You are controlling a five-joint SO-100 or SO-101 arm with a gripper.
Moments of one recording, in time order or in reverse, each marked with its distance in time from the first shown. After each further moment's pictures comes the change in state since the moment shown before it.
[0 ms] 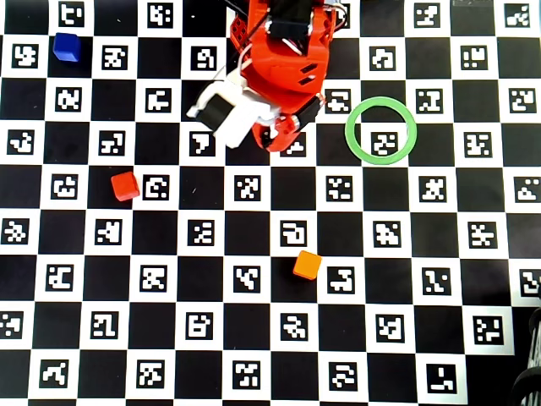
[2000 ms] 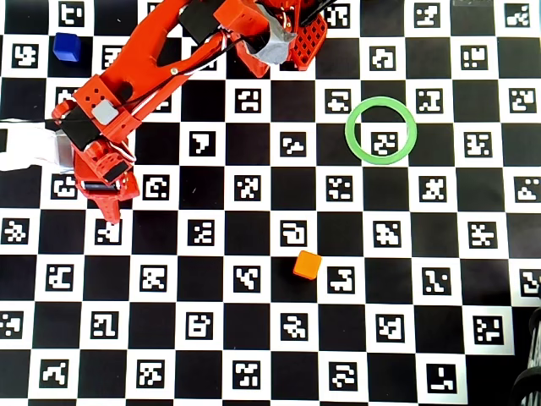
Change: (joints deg) arm 37.5 -65.7 -27.6 -17.4 1.1
